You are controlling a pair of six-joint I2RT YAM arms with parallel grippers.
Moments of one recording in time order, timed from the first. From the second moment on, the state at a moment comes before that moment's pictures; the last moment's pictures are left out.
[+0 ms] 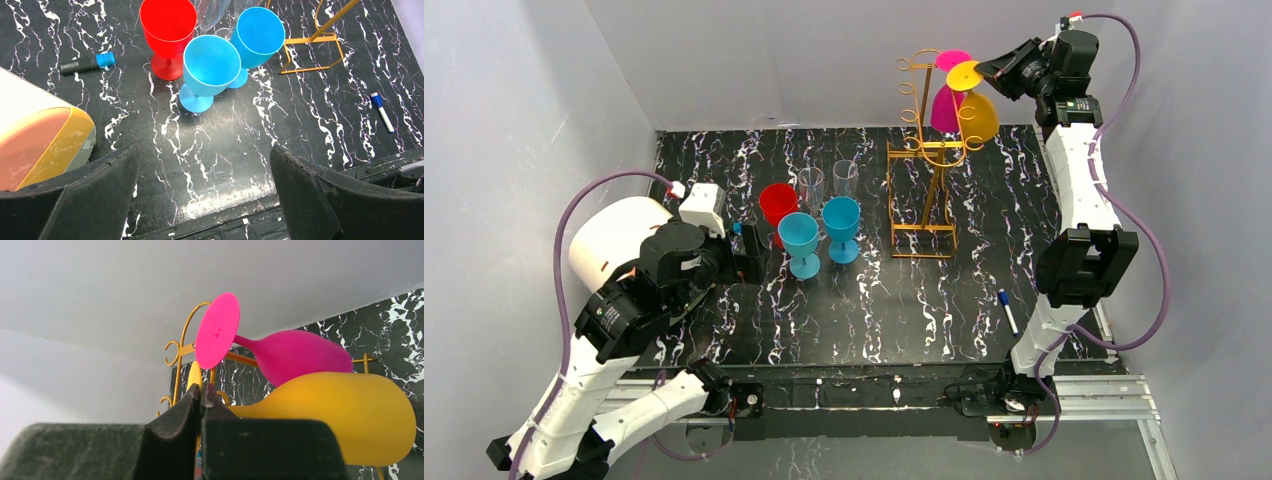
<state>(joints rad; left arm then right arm) -0.70 0.76 1.26 -1.01 -0.32 -0.38 -0.02 1.88 2.03 -0.33 -0.45 0.87</state>
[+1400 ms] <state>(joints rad) -0.70 0.71 1.19 -0.92 -0.04 -0.45 -0.03 0.70 0.98 -0.44 -0.52 0.84</state>
